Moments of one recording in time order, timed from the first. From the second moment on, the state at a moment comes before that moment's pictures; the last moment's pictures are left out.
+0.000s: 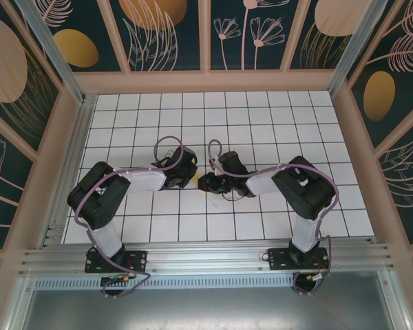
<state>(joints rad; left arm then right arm) -0.67 1.77 0.87 -0.02 -0.10 -1.45 0.73 1.84 0.75 0.34 -0.51 0.80</state>
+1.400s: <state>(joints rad) -0.64 1.58 0.81 0.05 -0.13 -1.35 0.63 1.90 0.77 0.42 -0.69 0.93</state>
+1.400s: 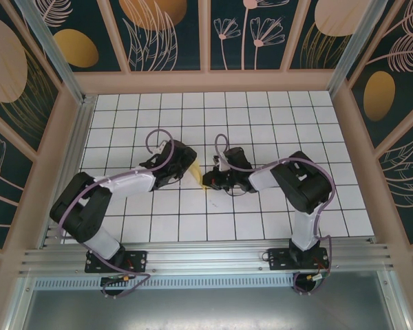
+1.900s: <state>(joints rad) -0.62 1.53 0.63 0.23 -0.09 -1.16 0.58 1.97 0.77 0.50 -0.82 1.08</state>
